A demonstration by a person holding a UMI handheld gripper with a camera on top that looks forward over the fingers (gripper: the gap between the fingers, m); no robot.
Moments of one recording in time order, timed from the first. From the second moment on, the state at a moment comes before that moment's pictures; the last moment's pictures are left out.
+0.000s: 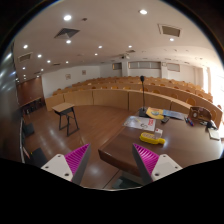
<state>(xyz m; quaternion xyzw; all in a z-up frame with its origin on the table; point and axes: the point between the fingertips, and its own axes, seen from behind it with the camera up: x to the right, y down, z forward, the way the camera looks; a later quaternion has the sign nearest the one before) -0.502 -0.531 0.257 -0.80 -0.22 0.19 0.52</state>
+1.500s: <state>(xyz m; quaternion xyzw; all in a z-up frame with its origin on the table) -0.388 -0.115 0.048 -0.84 0.04 -0.06 0.54</state>
